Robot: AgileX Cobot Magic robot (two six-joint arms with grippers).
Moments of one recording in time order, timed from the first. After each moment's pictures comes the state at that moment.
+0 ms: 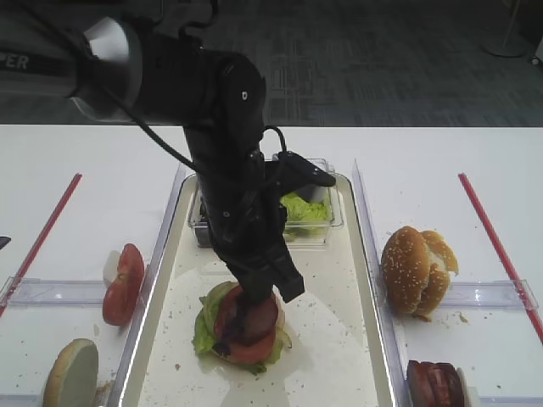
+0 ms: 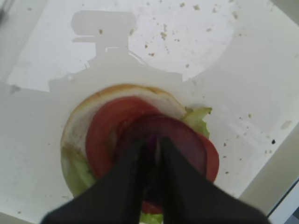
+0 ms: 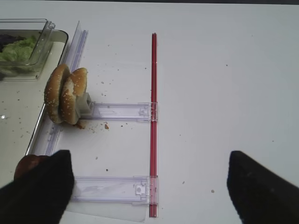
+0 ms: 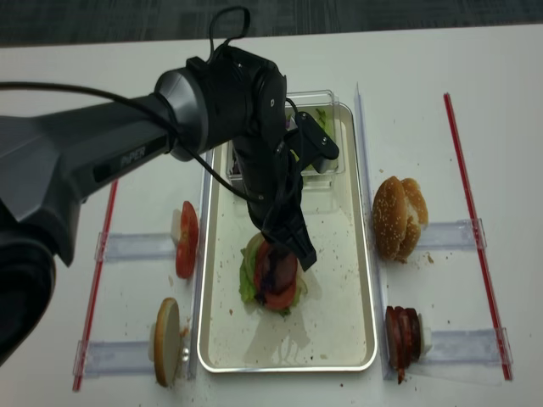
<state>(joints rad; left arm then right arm) -0.70 1.96 -1.44 -0.16 1.07 0.33 -0.02 -0.02 -0.48 0.06 1.13 -0.04</state>
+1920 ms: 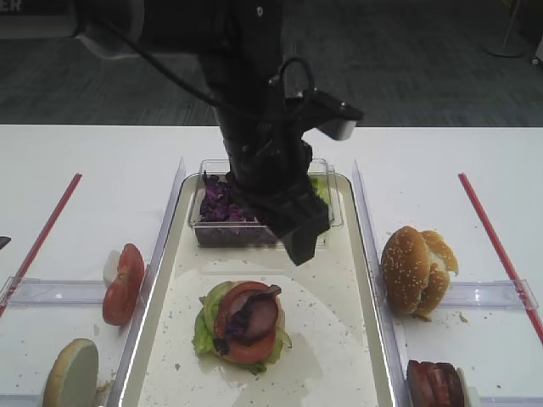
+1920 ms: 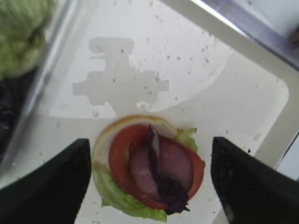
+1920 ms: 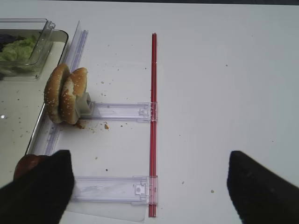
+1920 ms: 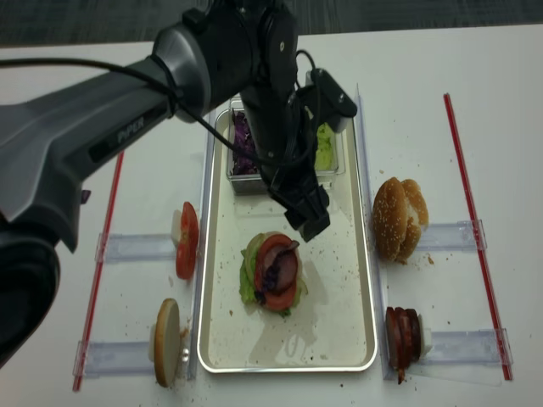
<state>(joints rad) -0.70 1.96 -1.66 -0.16 1.21 0.37 -0.02 -0.02 -0.48 0.06 1.13 -0.04</state>
